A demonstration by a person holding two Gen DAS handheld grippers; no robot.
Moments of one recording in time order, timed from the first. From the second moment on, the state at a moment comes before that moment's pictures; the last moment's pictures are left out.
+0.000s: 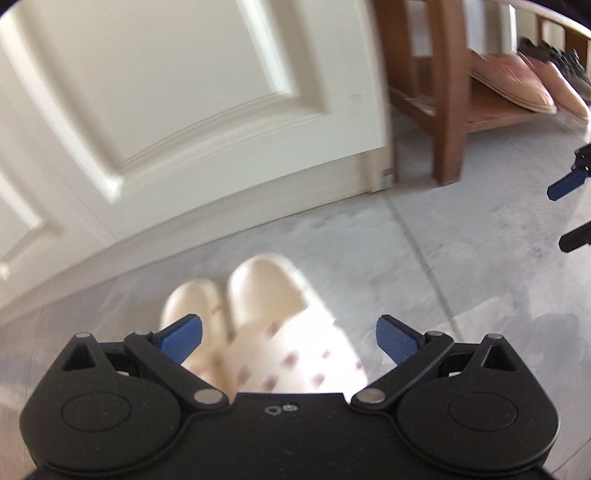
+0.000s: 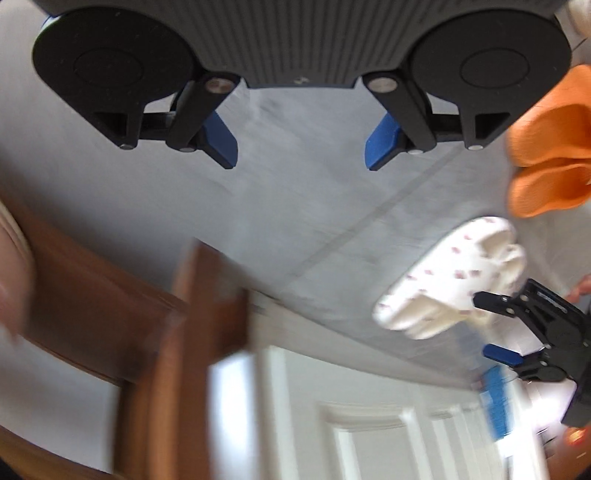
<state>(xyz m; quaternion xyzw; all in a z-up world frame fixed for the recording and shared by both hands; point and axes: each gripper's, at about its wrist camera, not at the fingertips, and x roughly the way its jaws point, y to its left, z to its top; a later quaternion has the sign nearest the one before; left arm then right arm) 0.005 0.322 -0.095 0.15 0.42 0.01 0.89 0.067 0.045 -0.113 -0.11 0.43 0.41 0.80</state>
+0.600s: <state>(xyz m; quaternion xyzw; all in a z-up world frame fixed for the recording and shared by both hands) -0.123 0.364 -0.129 -0.01 0.34 0.17 0.92 0.092 0.315 -0.076 0.01 0.52 0.37 0.77</state>
